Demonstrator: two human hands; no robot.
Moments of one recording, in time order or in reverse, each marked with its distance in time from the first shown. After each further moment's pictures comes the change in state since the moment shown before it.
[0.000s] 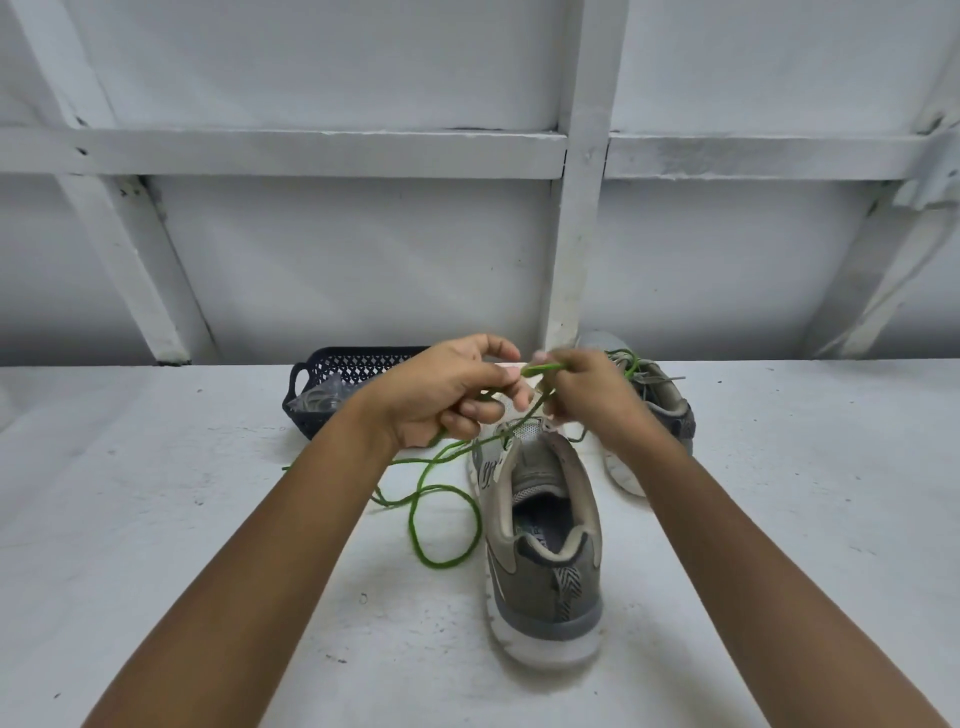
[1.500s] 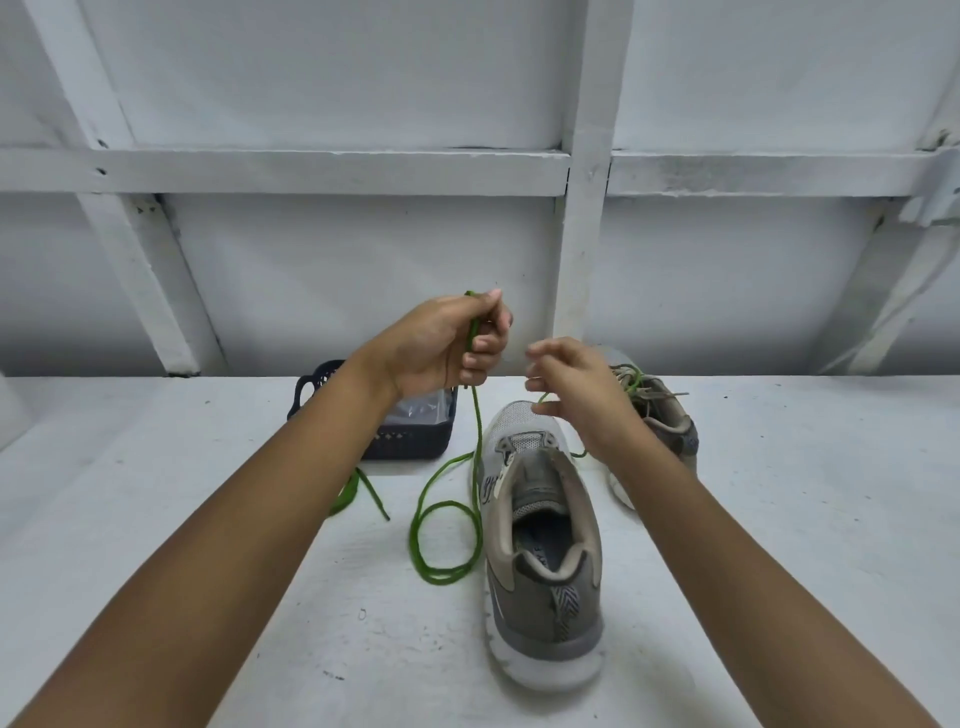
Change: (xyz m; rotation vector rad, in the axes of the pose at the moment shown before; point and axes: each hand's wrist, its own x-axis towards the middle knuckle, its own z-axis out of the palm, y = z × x) left_hand 0.032 0.027 -0.027 -0.025 -0.081 0.148; right_hand 0.007 -0.009 0.006 0.321 0.002 0.020
